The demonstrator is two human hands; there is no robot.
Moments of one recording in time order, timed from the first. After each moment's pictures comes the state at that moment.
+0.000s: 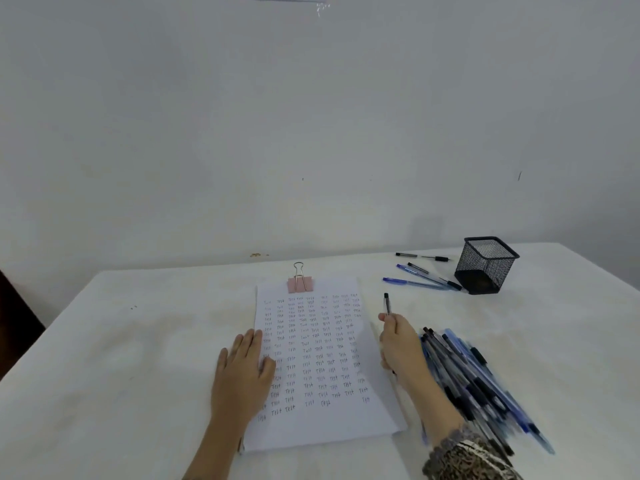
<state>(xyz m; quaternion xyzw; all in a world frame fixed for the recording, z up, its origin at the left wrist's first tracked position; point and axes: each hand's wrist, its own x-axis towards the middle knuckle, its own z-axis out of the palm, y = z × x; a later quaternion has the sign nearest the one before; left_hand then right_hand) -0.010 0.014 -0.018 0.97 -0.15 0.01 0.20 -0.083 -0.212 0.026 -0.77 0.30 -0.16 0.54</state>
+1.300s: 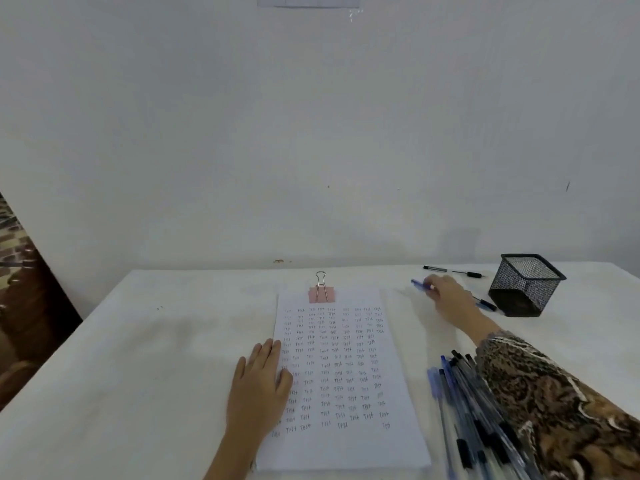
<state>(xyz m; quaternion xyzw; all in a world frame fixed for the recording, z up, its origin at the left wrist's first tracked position) -0.010 0.014 -0.023 0.97 -0.15 0.03 0.21 0.016 -0.362 0.020 -0.96 0.16 -0.11 0.20</state>
